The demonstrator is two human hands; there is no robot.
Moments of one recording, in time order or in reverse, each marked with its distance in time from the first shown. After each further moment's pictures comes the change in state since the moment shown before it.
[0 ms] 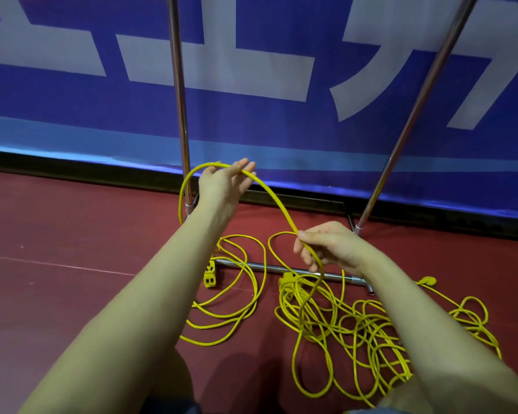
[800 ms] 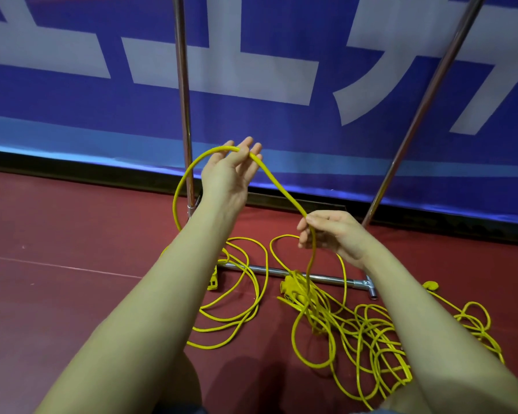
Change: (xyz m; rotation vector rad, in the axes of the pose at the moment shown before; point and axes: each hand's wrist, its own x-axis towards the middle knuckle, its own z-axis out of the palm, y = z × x) left_hand -0.013 0.017 0.020 -0.186 -0.095 0.038; right_hand 0.016 -0.004 -0.008 0.213 0.047 -0.189
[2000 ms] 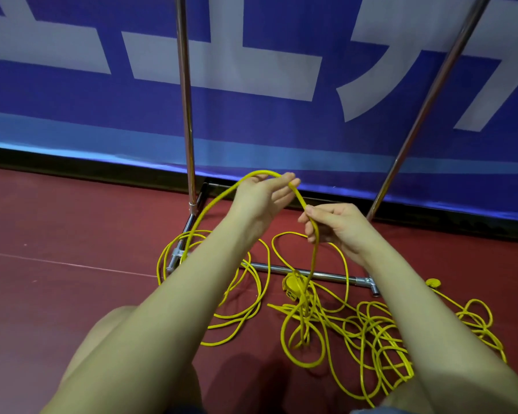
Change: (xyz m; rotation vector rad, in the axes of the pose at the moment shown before) left_hand -0.026 -0.032 -0.002 0.326 -0.116 -0.207; right_hand -0.001 -0.010 0.013 -0.068 0.140 -0.034
